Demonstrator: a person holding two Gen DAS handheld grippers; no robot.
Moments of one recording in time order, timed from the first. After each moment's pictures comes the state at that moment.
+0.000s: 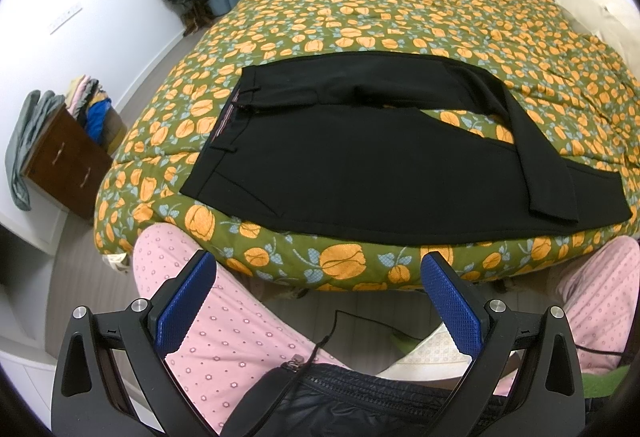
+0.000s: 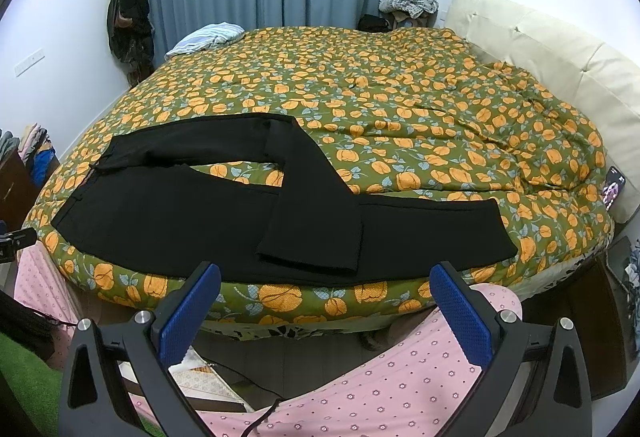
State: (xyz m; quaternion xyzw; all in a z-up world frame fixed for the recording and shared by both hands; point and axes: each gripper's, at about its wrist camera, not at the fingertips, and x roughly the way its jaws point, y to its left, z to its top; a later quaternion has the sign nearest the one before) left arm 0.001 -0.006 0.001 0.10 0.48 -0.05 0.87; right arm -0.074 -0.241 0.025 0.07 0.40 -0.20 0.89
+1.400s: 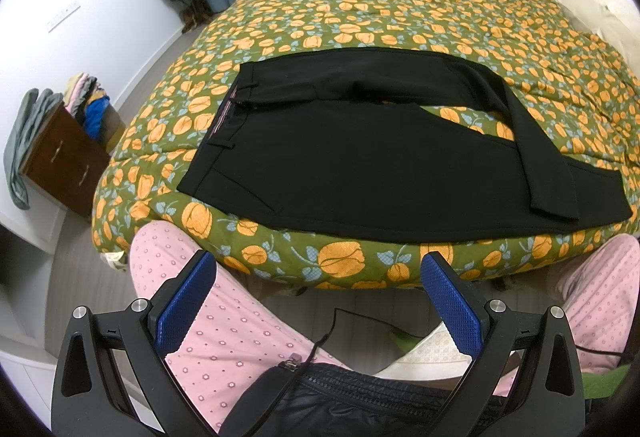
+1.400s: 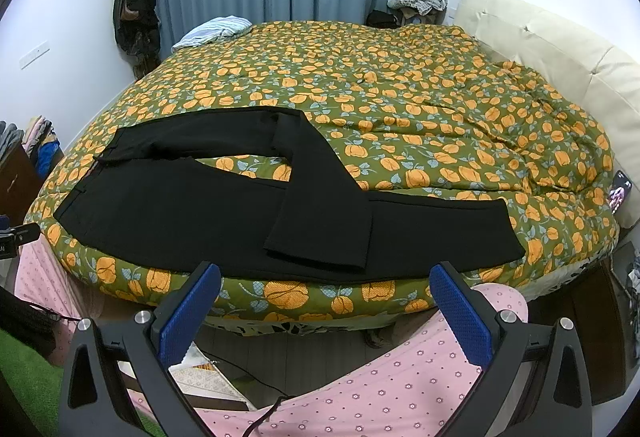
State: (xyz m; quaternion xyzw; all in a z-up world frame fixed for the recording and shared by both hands) left arm 0.000 -0.008 -0.002 0.10 0.49 -0.05 0.87; right arm -0.064 -0.232 0.020 0.06 0.41 -0.19 0.89
